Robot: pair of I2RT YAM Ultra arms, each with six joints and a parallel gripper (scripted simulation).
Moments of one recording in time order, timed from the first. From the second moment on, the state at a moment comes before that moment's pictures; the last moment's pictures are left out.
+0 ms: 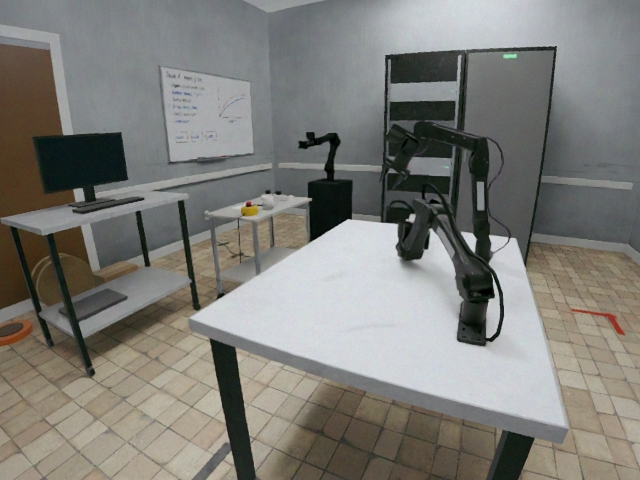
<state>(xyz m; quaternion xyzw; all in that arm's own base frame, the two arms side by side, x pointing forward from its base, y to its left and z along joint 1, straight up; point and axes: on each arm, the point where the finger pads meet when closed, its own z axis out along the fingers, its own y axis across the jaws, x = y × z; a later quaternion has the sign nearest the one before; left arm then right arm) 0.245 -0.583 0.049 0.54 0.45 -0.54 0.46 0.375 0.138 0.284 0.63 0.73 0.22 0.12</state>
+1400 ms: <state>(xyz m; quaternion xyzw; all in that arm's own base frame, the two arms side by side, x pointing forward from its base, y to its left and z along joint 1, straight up) 0.231 -0.633 0.044 0.54 0.46 -0.54 0.45 0.375 0.138 0.284 0.63 0.73 0.22 0.12</state>
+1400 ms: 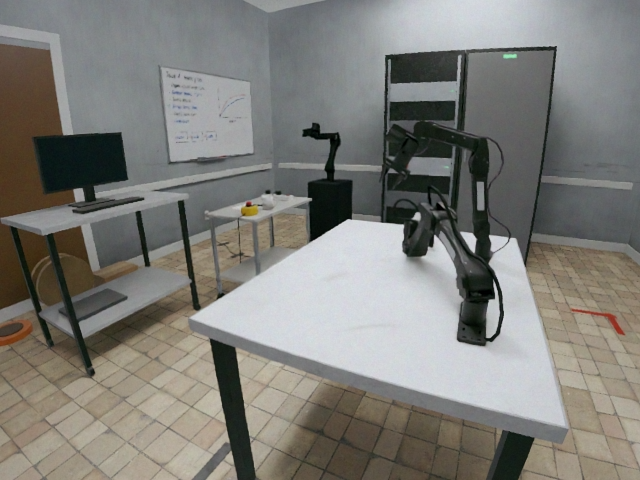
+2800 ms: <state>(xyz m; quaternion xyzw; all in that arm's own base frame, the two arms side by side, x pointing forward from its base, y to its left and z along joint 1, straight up) 0.312 -0.590 0.096 0.54 0.47 -0.53 0.46 0.375 0.138 0.284 0.63 0.73 0.22 0.12</state>
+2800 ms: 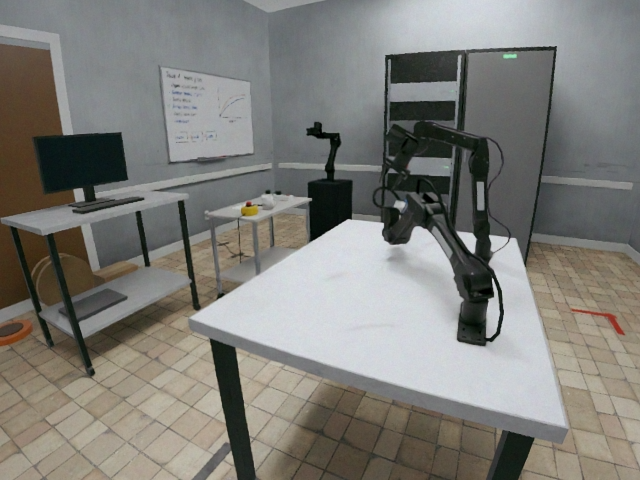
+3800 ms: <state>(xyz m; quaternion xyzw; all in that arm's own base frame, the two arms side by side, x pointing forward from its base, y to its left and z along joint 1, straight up) 0.457 -0.442 0.135 0.54 0.46 -0.54 0.46 0.375 0.138 0.284 0.63 0.73 0.22 0.12</state>
